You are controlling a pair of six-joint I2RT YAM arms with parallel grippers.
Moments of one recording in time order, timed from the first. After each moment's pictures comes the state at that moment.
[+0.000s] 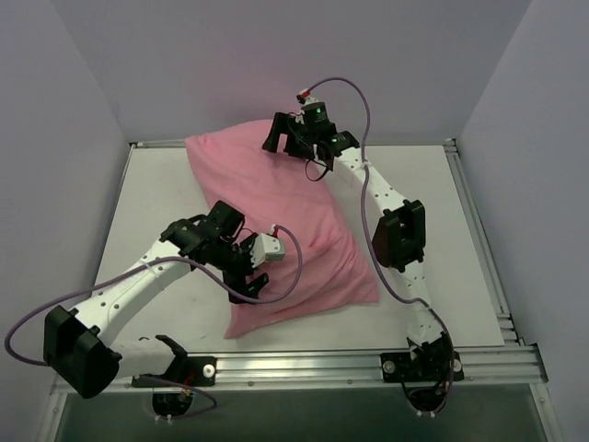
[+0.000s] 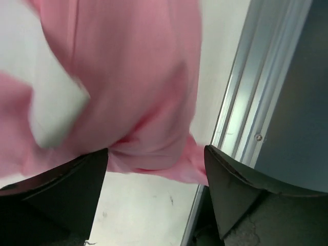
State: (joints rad) left arm -0.60 1.22 1.05 -1.00 0.50 0.56; right arm 0.48 2.37 2.33 -0.47 -0.18 0.56
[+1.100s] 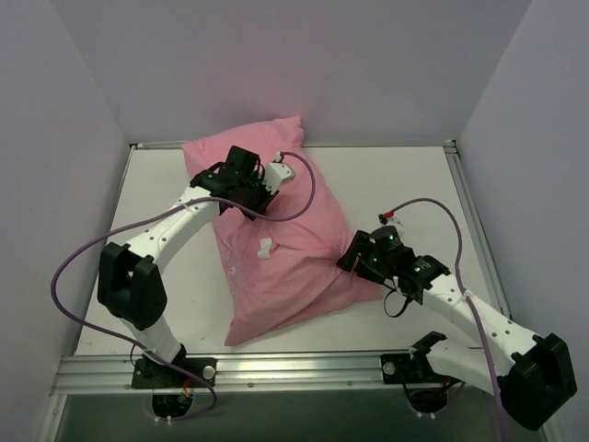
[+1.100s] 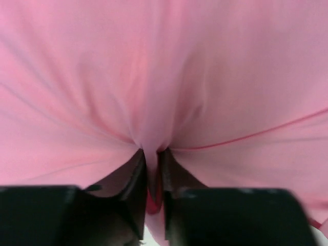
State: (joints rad) left arm -0.51 1.72 1.53 -0.73 0.16 0.40; right arm 0.56 0.98 0.65 -0.47 0.07 0.84
